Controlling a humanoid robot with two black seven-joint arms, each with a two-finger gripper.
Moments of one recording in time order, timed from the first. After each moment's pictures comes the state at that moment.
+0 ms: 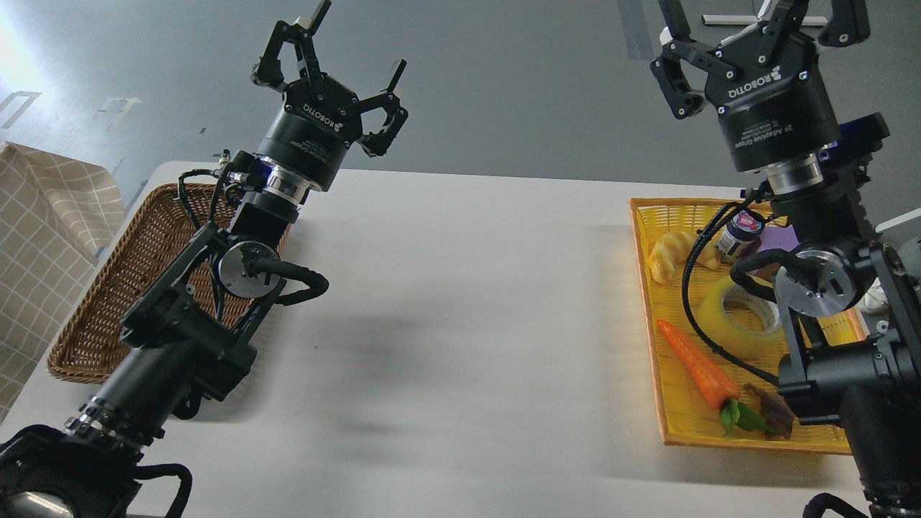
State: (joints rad) left arm -0.53 0.13 -1.18 -1.18 0.30 -0.39 -0.28; right arm 0.47 -0.10 1.42 1.48 -0.75 0.38 0.23
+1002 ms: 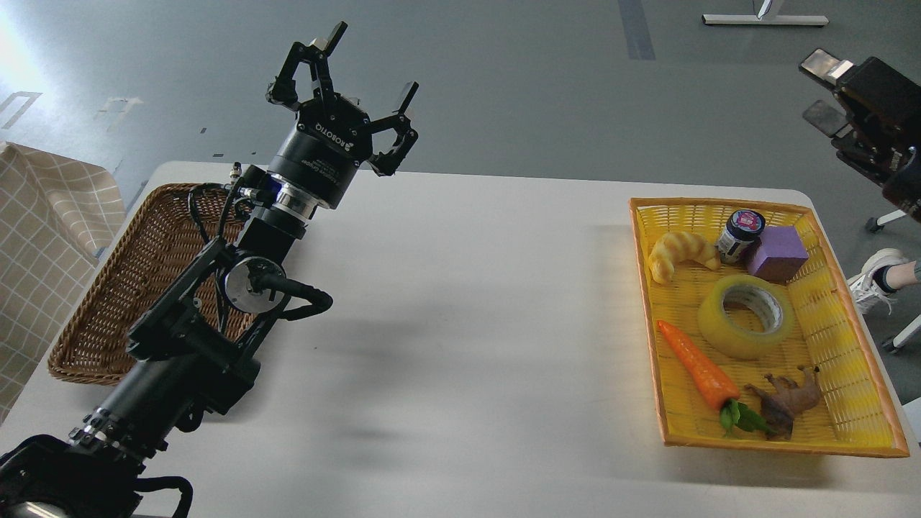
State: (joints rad) left arm -0.50 0.13 -1.16 -1.18 0.32 -0.42 -0.28; right arm 0.30 -0.79 1.41 1.53 -1.31 0.40 0.12
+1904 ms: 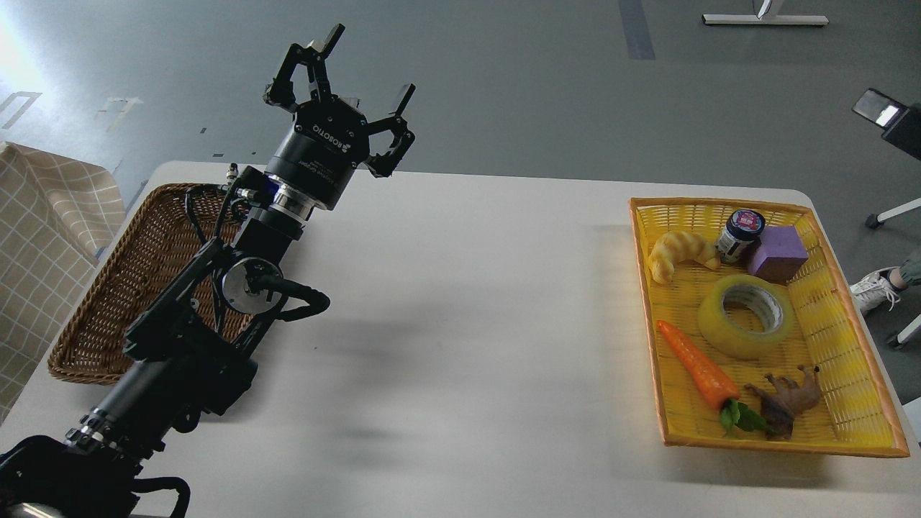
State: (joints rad) left arm -0.50 0.13 -1.15 -1.18 0.32 -0.41 -0.28; right arm 0.16 -0.88 1.53 1.51 -1.73 0.38 0.30
